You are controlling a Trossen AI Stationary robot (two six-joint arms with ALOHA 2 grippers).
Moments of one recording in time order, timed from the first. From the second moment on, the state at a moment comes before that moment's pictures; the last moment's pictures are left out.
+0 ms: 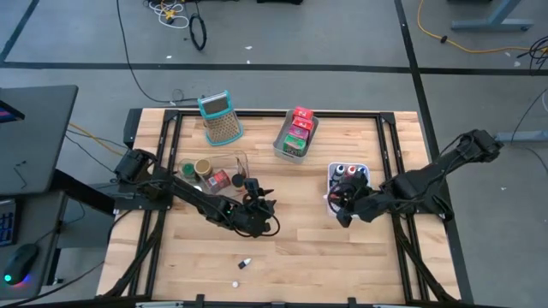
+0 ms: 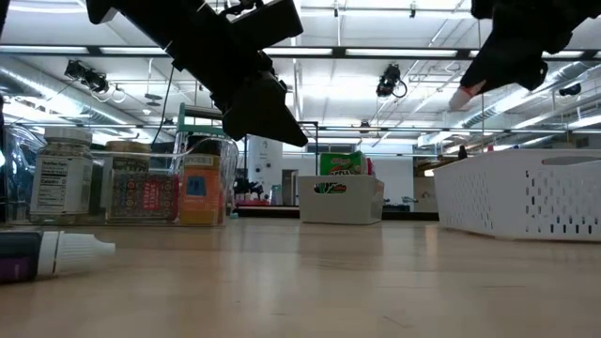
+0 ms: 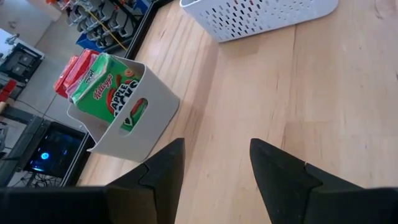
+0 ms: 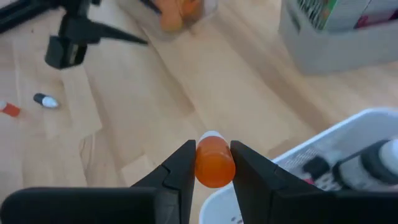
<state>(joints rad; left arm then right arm) -0.37 1.80 1.04 -0.04 -0.90 -0.03 0.49 1.08 0.76 -0.59 0.57 0.87</state>
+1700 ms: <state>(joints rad) -0.37 1.80 1.04 -0.02 -0.81 -0.08 0.40 1.32 0.76 -0.93 0.60 1.22</state>
